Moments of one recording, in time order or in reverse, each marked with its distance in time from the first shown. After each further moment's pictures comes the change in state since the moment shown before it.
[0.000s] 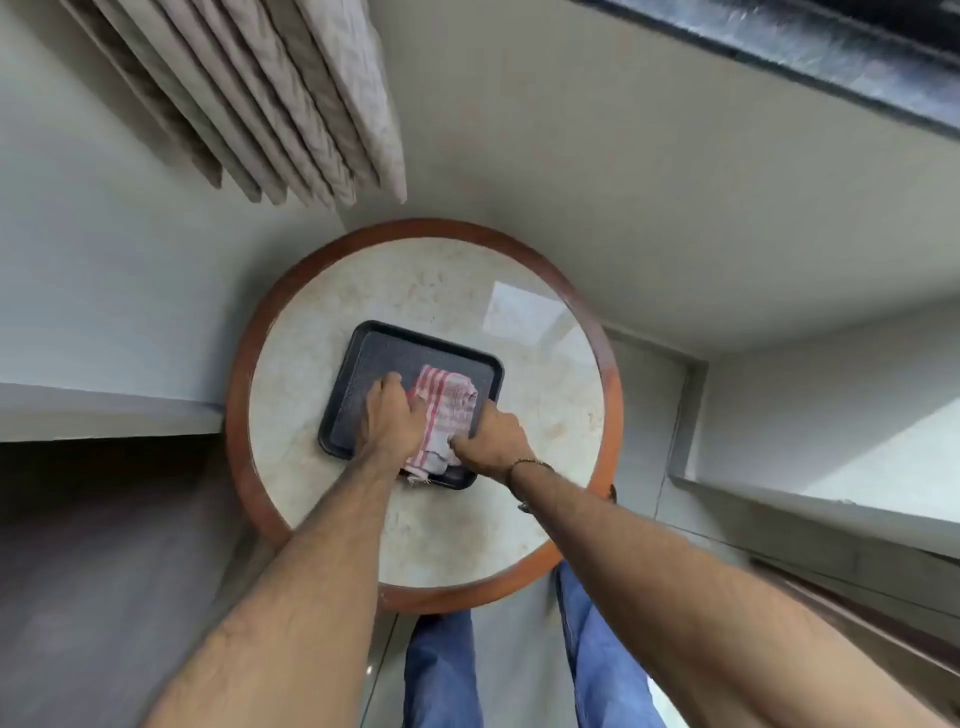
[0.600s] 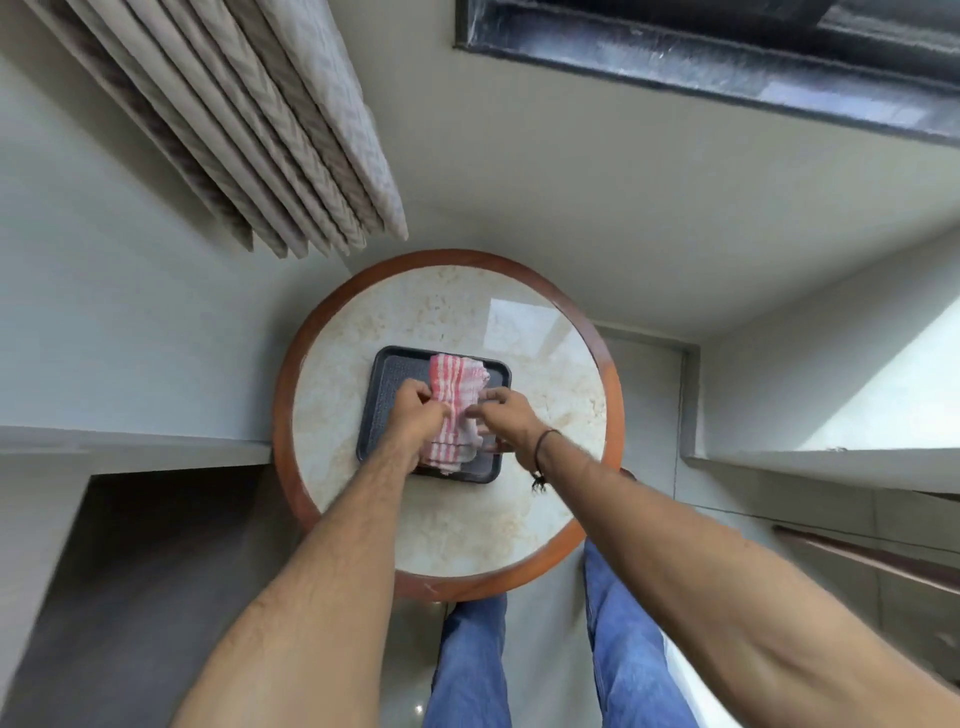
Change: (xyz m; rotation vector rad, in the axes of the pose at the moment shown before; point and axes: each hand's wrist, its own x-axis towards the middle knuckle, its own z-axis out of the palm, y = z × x) left_hand -0.018 0.012 -0.041 -0.495 -0.230 -0.127; right_hand -0.017 -0.027 -0.013 0.786 -0.038 0.232
